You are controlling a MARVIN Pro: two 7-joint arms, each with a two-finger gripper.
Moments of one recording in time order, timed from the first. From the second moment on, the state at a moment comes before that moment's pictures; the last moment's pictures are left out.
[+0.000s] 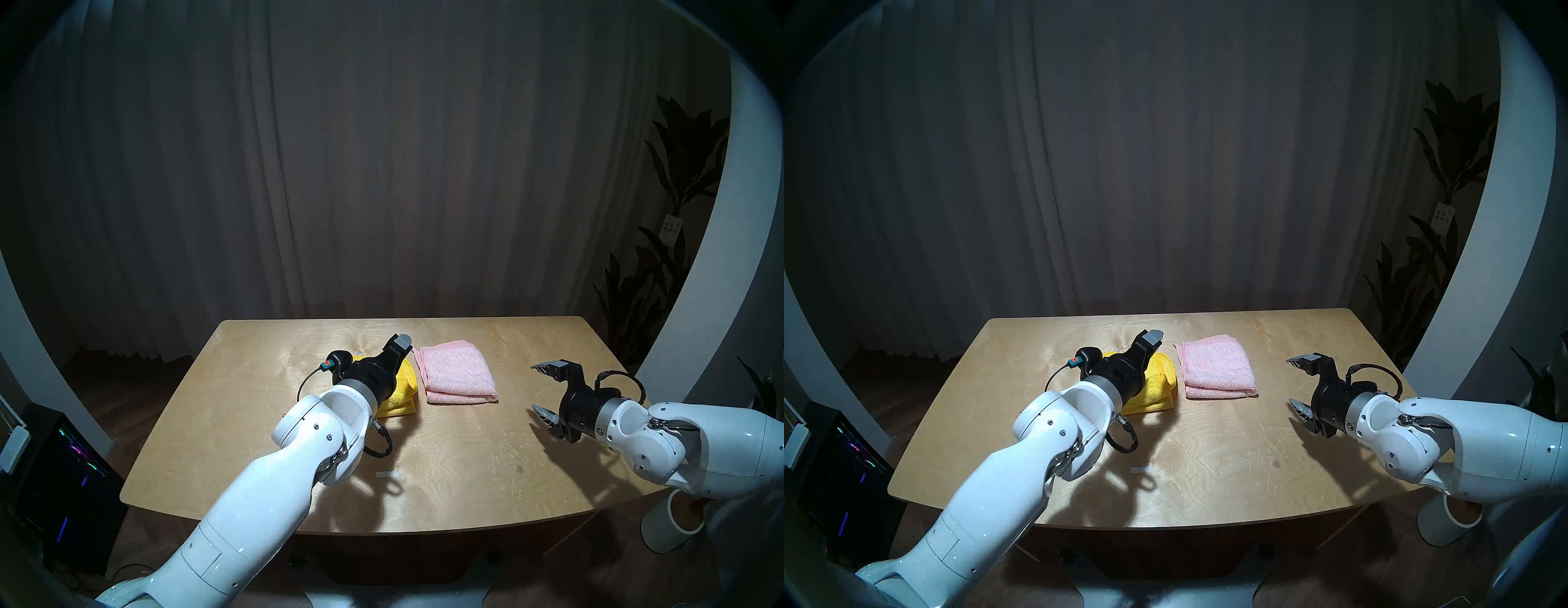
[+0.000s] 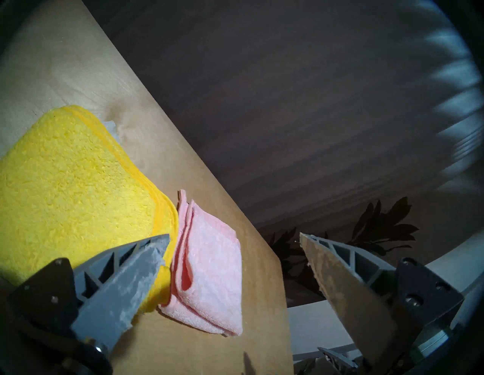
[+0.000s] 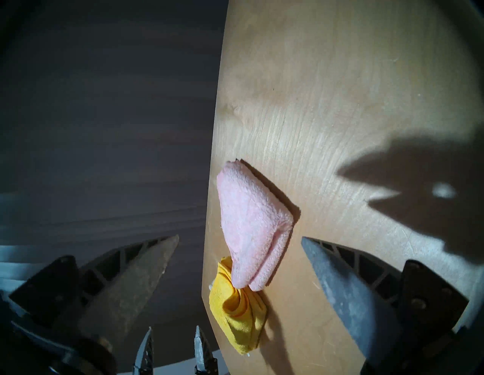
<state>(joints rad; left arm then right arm) 1.48 -1.24 -1.03 -1.82 -1.46 0.03 0.48 -1.19 -0.14 0.50 -1.96 2.86 -0.25 0.12</state>
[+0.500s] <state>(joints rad) 1.49 -1.34 -1.04 -1.91 -1.66 0.05 0.68 -1.17 -0.19 0.50 -1.95 2.84 -0.47 0.11</state>
